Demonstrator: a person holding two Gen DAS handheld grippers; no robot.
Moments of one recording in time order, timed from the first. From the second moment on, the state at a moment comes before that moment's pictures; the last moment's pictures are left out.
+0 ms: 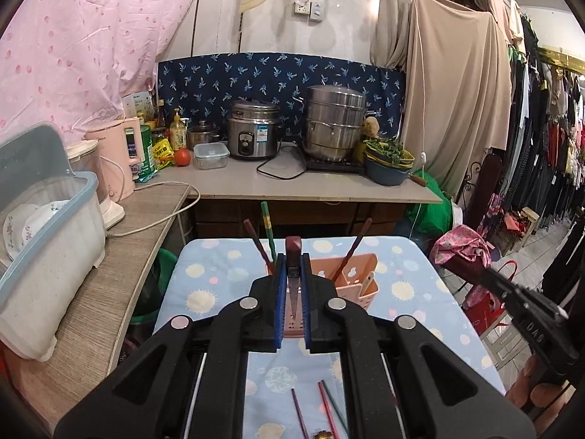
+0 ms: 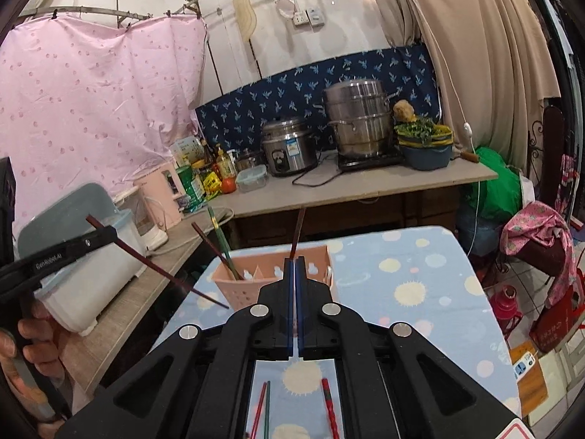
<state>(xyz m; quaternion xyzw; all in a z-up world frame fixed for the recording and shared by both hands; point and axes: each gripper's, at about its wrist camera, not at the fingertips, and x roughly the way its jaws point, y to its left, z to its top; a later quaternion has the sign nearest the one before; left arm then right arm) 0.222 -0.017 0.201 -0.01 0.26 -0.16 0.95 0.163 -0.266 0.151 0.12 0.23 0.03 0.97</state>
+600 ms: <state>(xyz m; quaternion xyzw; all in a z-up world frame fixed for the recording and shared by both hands) 0.214 0.021 0.124 -0.02 0.34 -0.14 0.93 0.216 -0.242 -0.038 0.09 0.45 0.04 0.89</state>
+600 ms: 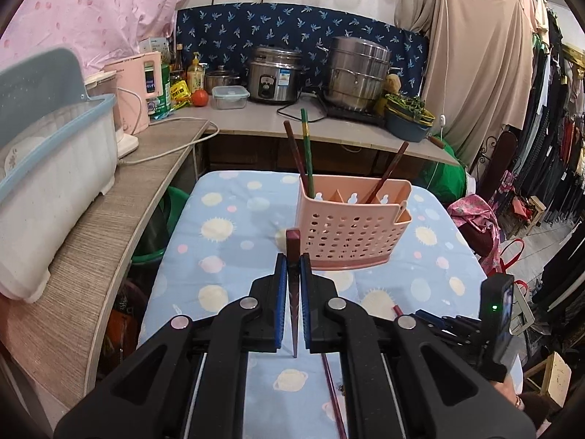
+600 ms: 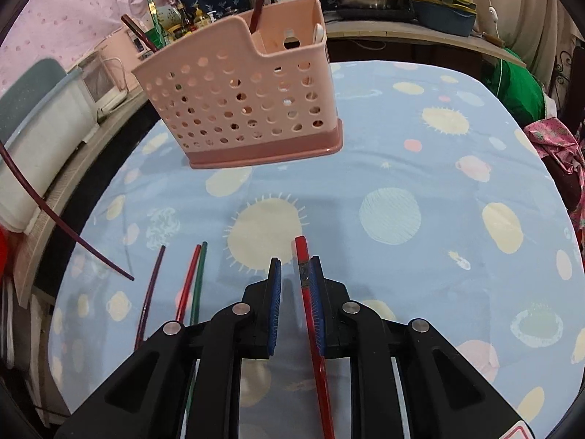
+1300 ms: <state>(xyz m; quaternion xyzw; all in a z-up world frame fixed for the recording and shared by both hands) 0.229 0.017 0.147 -0.03 0.33 -0.16 0.93 0.203 -0.241 0.069 0.07 0.33 0.03 0.94</state>
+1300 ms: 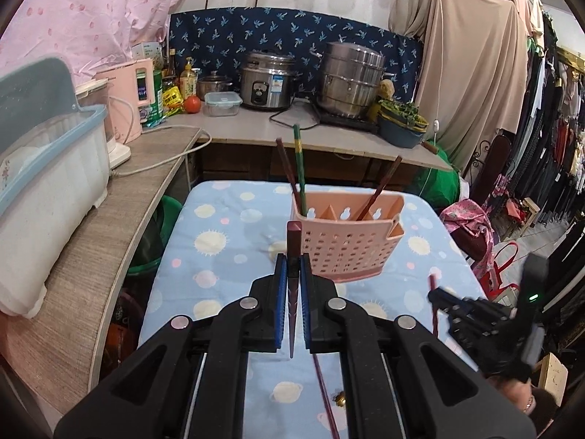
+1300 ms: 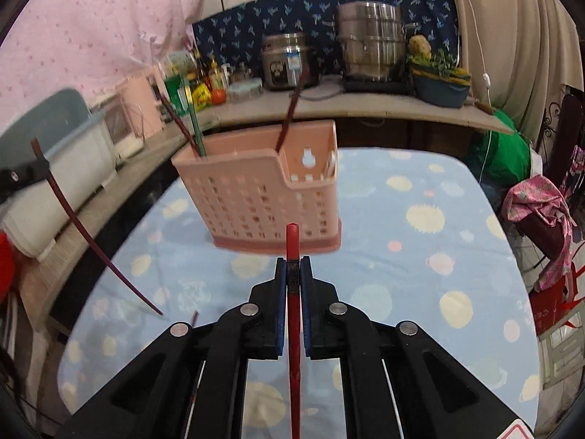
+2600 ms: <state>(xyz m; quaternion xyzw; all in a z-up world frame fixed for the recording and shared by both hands) 0.368 -0.047 0.185 -0.03 0.26 -0.15 0.95 0.327 -0.234 0.157 0.09 0.25 0.05 0.96</state>
